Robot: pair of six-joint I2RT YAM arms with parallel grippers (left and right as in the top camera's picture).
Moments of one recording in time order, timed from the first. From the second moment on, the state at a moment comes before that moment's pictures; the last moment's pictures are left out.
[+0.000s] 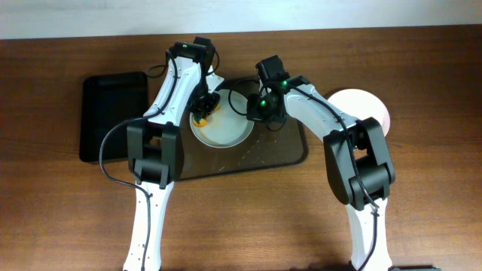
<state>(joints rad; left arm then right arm) -0.26 2.62 2.40 -1.42 0.02 0.24 0.38 2.26 1.70 -0.64 -0.27 0.49</state>
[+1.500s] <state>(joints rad) -0.01 2.72 2.90 -1.60 0.53 0.16 0.05 1.78 1.69 -1.16 0.15 0.45</state>
